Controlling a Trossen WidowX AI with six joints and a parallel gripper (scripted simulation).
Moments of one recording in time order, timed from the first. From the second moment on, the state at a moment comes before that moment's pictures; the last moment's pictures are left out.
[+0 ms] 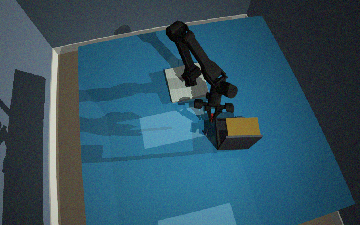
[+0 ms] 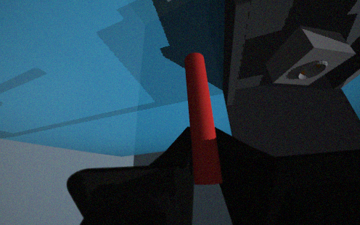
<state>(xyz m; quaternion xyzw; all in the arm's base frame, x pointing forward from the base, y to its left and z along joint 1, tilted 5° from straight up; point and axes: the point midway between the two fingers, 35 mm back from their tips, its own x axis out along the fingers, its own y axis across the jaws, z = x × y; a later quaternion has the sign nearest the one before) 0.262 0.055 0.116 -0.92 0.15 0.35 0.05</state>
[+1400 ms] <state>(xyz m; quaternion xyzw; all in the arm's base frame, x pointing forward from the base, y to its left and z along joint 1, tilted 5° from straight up) 0.283 0.141 0.111 -0.93 0.11 0.35 0.03</state>
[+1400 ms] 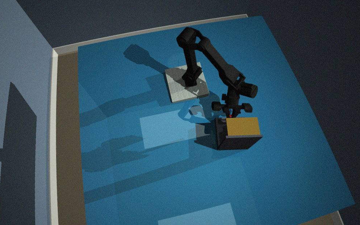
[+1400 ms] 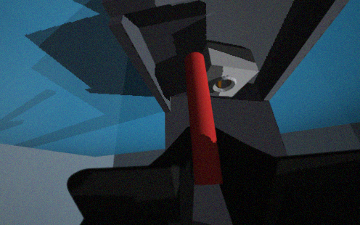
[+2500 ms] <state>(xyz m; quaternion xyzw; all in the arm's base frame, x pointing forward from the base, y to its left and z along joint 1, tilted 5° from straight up) 0.319 0.164 0.110 -0.93 0.11 0.34 0.03</state>
